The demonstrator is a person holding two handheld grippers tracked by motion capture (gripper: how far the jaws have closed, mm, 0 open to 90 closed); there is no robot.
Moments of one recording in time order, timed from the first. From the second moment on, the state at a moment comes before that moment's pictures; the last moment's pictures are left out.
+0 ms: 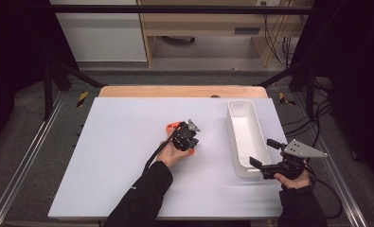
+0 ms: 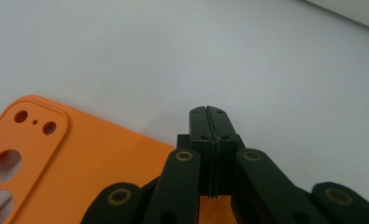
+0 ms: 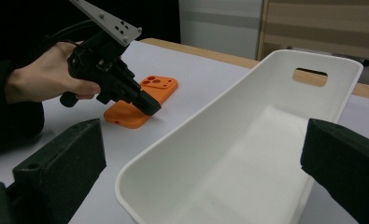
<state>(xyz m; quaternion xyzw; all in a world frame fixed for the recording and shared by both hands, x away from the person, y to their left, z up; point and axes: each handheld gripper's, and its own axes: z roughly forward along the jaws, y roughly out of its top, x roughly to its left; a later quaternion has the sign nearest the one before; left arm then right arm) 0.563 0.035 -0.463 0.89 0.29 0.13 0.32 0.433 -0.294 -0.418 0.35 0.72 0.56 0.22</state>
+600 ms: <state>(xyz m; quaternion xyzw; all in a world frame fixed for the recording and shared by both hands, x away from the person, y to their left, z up) 0.561 0.035 -0.463 0.90 0.27 0.14 0.30 0.433 -0.294 -0.418 0.35 0.72 0.56 0.22</state>
